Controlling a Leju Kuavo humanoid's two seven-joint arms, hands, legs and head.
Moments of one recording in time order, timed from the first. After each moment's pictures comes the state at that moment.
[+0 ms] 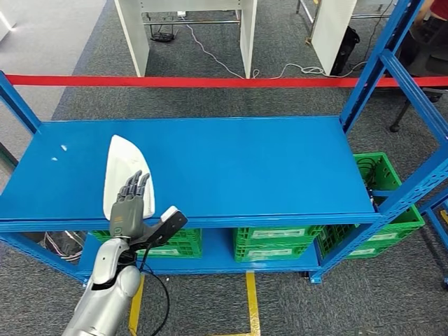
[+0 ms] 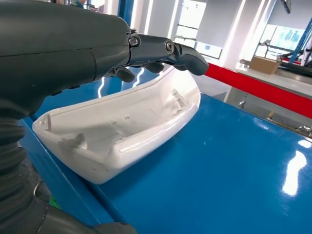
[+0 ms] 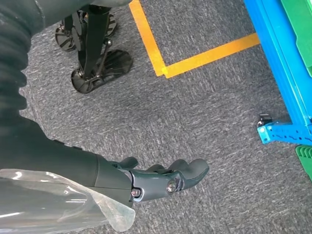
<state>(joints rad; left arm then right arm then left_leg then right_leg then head) -0.24 -0.18 -0.15 -1.12 -1.33 0.48 0.06 -0.05 0.24 -1.38 -0.45 0.93 0.05 -0.69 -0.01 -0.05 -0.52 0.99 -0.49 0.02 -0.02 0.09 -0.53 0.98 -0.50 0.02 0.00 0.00</state>
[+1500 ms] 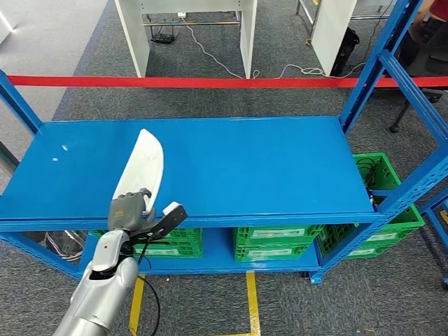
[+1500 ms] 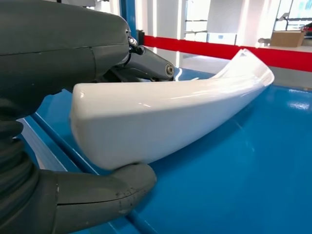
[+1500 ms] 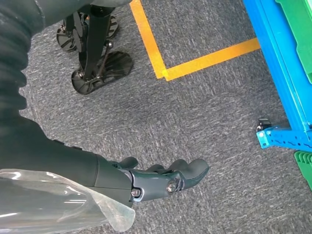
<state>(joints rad) -0.31 -0.18 -0.12 -1.06 -1.45 0.31 0.18 -0.05 0.24 -1.36 -0.44 0.93 0.05 -0.69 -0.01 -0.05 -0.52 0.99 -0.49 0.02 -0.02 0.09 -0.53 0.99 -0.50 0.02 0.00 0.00</state>
